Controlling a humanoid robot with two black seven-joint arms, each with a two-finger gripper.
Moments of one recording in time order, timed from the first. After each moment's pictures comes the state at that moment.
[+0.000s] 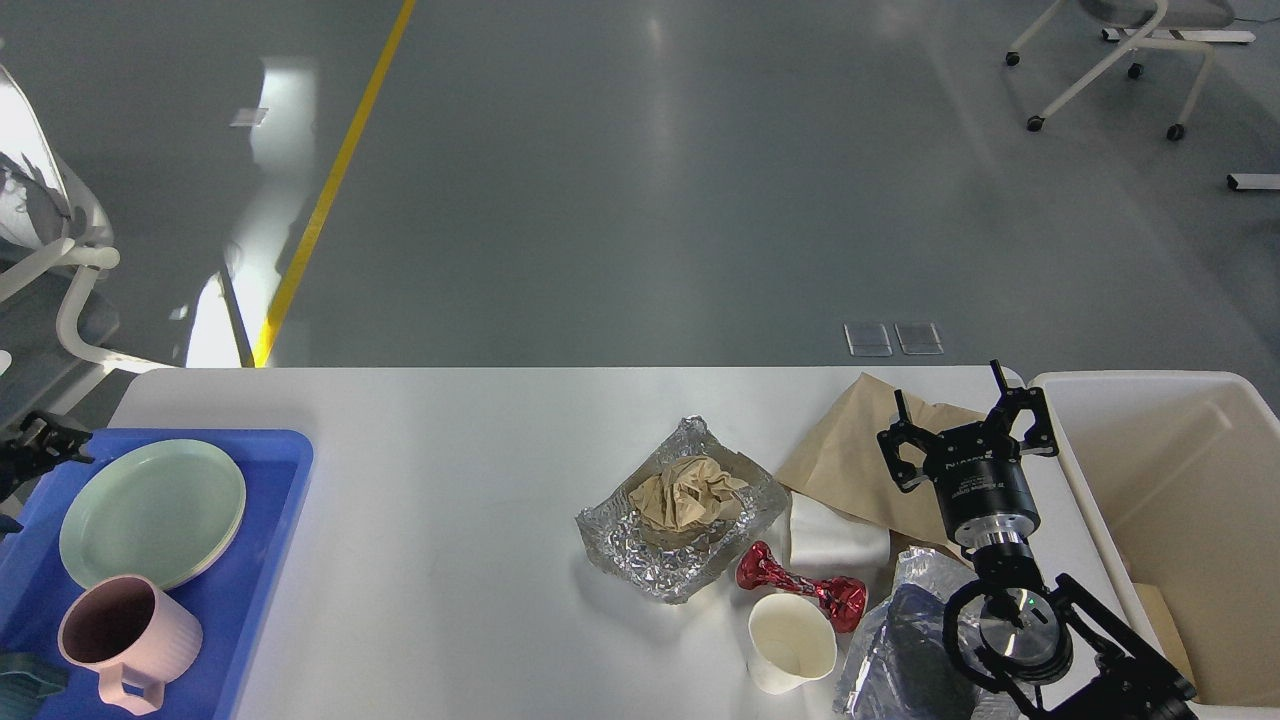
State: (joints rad) left arm -1.14 0.72 0.98 -0.43 -0.29 -0.51 0.08; right arm 0.20 -0.14 1.12 0.98 -0.09 0.26 0.44
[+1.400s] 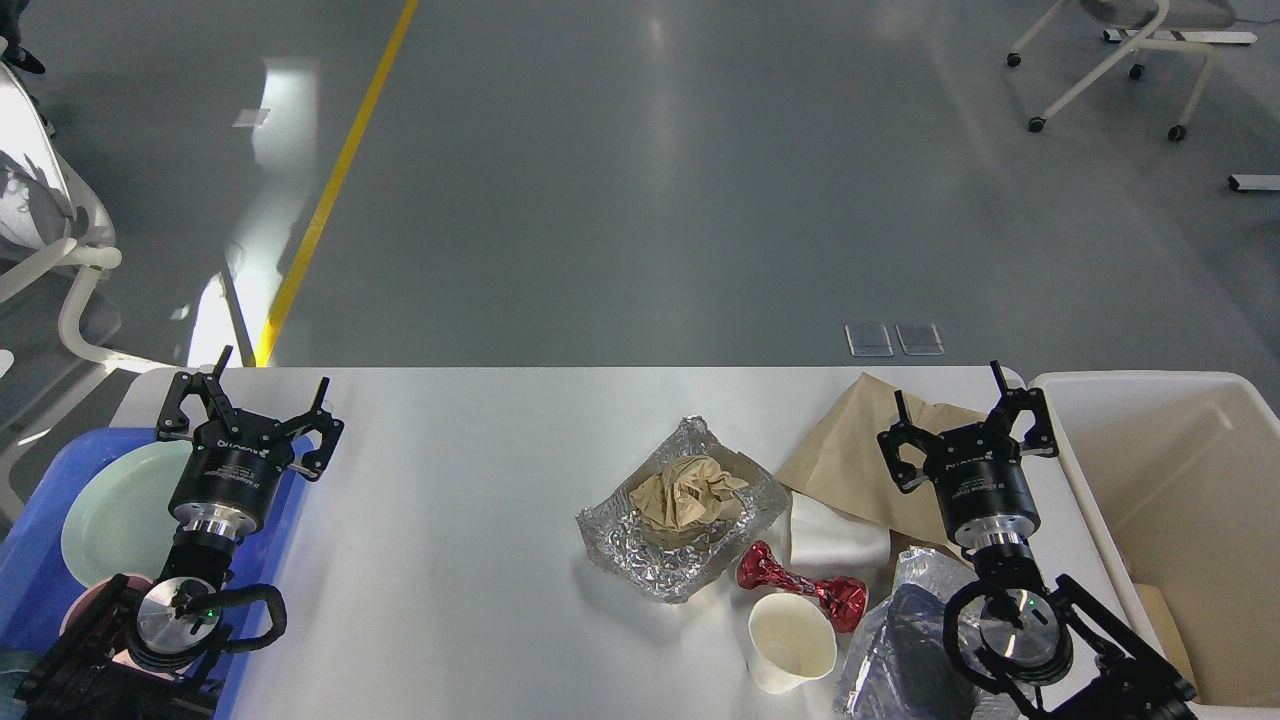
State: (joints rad) left arm -0.29 0.16 -1.44 -0.75 0.14 -0.54 -0.17; right arm 0.20 -0.14 1.12 0.98 -0.09 0.26 0.44
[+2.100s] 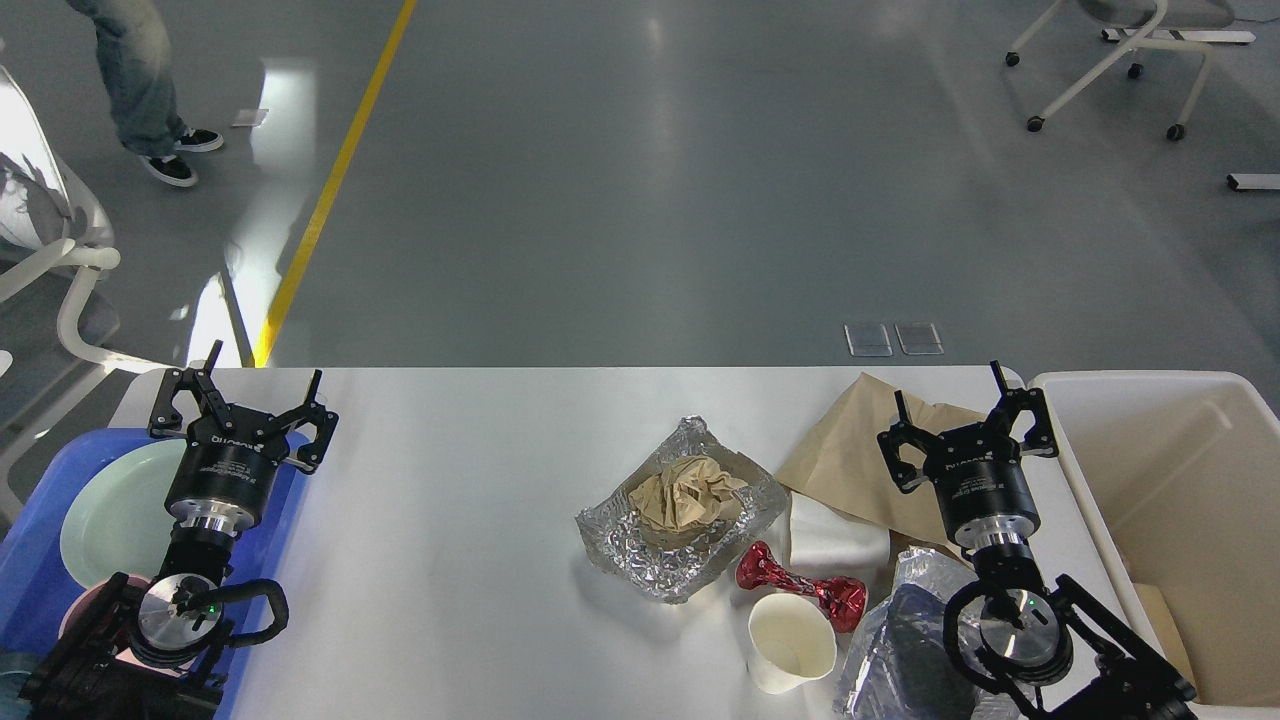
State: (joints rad) left arm -0.30 0.15 -1.47 -0.75 0.16 -0.55 -0.18; right arm 0.20 -0.14 1.12 0.98 -0.09 0.26 0.44
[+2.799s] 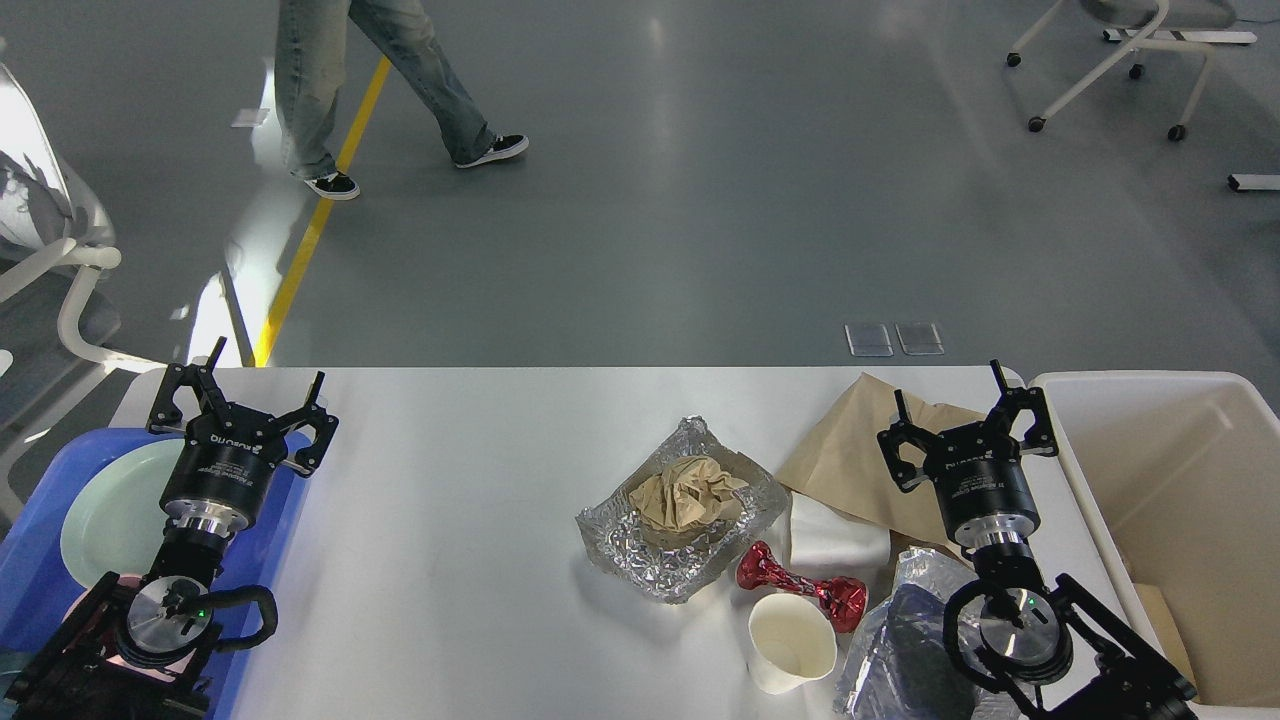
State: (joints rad) left arm -0.29 0.18 -1.43 -0.76 0.18 -0.56 -0.17; right arm 0.20 -0.14 1.12 0.98 -0.09 0.26 0.44
